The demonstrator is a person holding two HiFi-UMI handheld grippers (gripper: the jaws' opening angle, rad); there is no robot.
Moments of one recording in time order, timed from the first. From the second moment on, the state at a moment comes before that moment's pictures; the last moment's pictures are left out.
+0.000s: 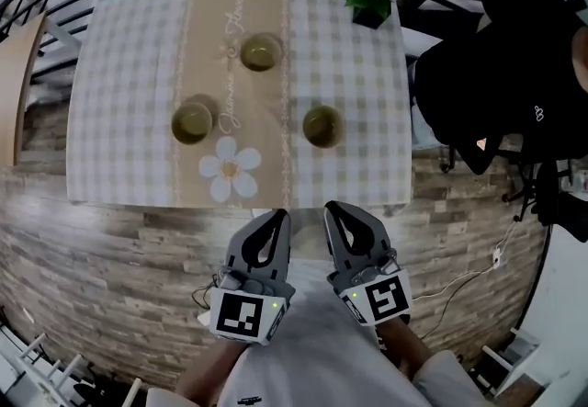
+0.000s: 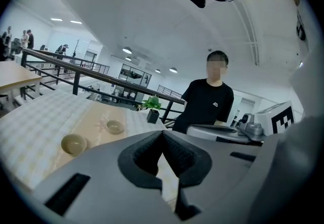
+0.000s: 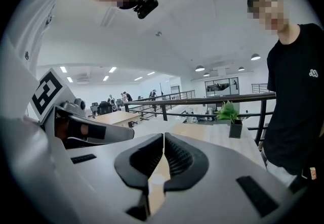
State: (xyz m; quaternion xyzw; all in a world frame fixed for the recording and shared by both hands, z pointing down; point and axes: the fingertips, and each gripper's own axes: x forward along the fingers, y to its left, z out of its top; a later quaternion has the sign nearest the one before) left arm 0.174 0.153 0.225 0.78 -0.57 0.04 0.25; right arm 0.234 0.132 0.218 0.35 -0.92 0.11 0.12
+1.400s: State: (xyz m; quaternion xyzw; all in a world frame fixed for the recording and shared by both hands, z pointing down) left arm 0.212 -0.005 0.393 0.68 -0.63 0.06 0.37; right arm 0.291 -0.067 0.424 0.33 -0.89 0.17 0.26
